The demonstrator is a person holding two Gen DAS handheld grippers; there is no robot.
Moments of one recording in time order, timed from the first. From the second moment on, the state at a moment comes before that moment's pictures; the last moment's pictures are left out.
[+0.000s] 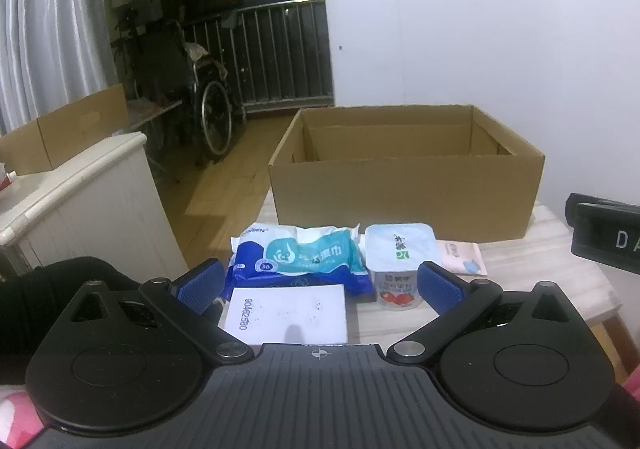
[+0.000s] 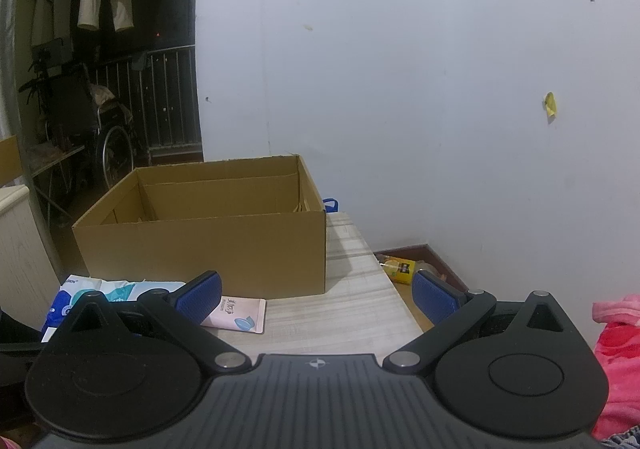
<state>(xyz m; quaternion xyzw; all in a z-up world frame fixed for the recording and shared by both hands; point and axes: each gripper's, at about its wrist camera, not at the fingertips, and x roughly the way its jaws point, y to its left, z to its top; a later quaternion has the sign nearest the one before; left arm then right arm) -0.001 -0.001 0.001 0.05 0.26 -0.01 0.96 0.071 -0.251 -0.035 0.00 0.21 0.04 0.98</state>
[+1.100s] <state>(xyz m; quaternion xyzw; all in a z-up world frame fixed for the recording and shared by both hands) 0.011 -0.004 -0.010 0.06 0.30 0.00 0.95 0.084 -0.242 -0.046 -0.02 0.27 0.05 0.96</state>
